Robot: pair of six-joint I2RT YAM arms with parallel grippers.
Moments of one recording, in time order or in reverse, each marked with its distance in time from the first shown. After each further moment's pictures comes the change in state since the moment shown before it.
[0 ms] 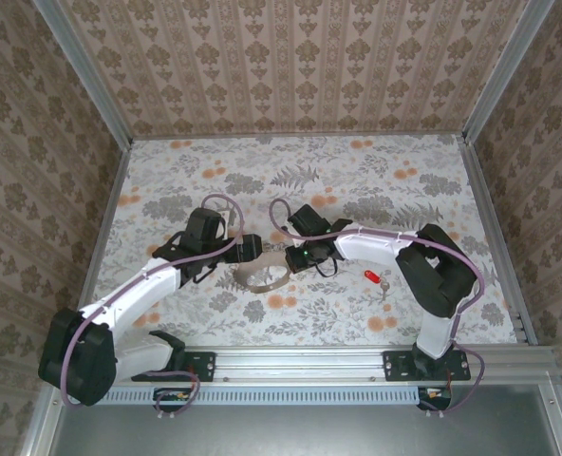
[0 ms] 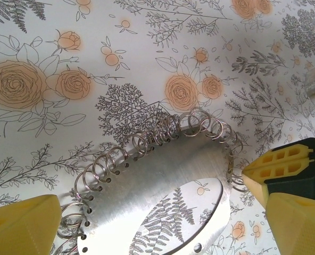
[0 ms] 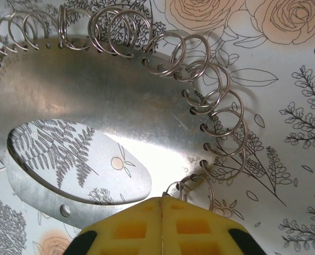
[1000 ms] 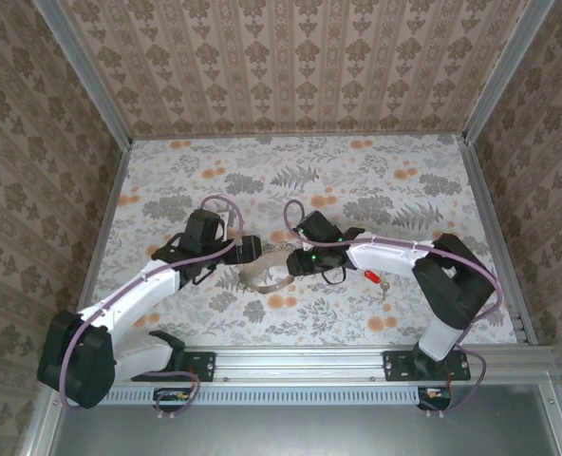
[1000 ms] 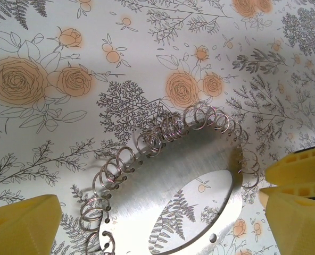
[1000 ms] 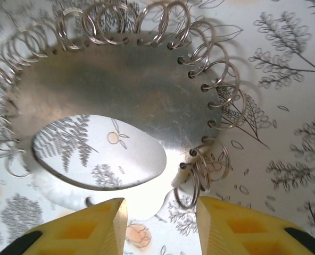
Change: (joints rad) left arm 0.000 -0.015 -0.014 0.002 0.000 0.000; right arm 0.000 -0.137 -0.144 0.070 0.014 0.185
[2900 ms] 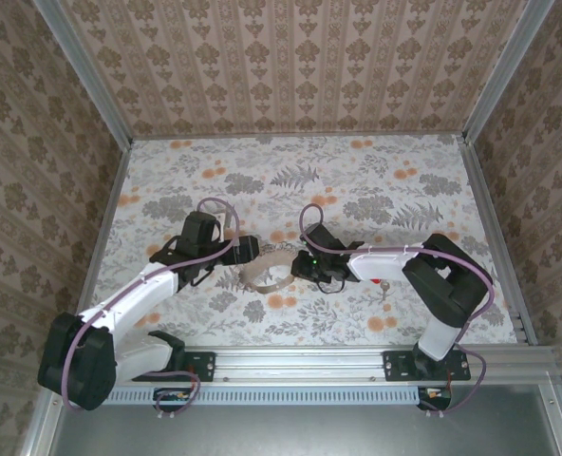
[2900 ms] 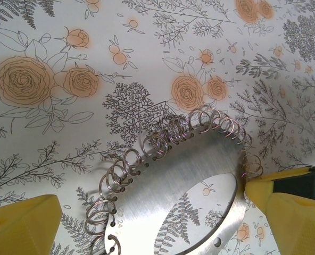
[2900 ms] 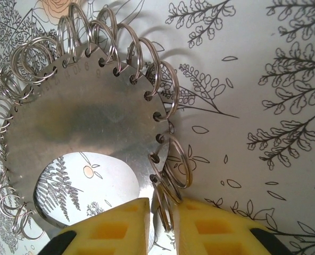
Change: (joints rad) left arm 0.034 -0.010 -0.040 0.048 0.026 0.000; right arm 0.023 0.043 -0.132 0.237 0.037 0.438
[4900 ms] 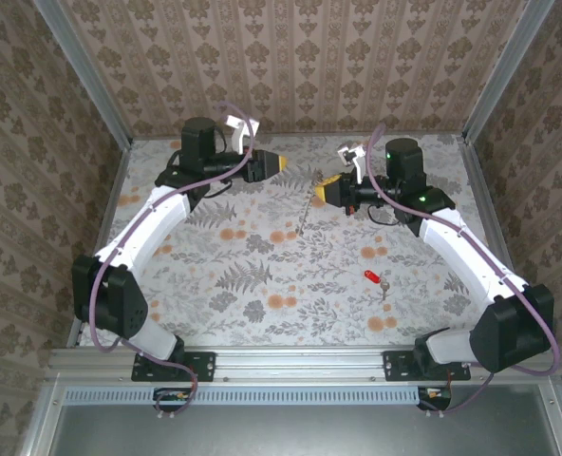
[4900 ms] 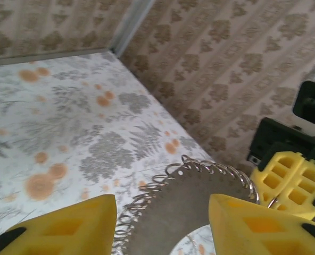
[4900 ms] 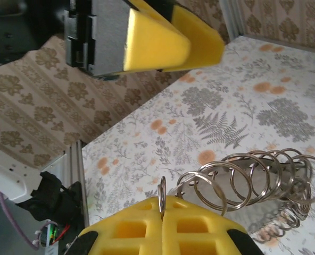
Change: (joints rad) left arm 0.058 0.429 0.786 0.091 0.660 0.109; right arm -0.463 -0.372 0.346 -0.160 -0.757 -0.861
